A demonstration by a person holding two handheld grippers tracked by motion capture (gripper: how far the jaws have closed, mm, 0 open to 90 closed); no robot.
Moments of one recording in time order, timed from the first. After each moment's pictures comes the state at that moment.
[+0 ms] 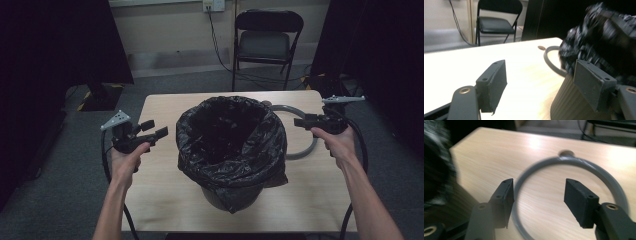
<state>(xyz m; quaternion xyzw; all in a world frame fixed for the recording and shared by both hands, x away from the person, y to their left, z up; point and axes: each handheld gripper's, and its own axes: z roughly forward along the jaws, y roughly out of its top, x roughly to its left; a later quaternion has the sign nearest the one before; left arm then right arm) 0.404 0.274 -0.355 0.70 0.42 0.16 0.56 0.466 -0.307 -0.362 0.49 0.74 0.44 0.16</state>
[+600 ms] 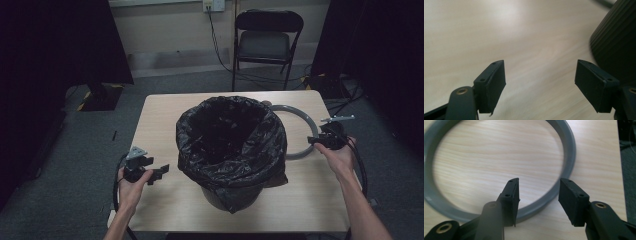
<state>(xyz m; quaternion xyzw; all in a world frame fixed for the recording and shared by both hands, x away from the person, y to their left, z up) 0.379 0.271 -0.461 0.77 0.48 0.17 0.37 0.470 -0.334 -0.440 0.58 0.73 0.27 0.23</state>
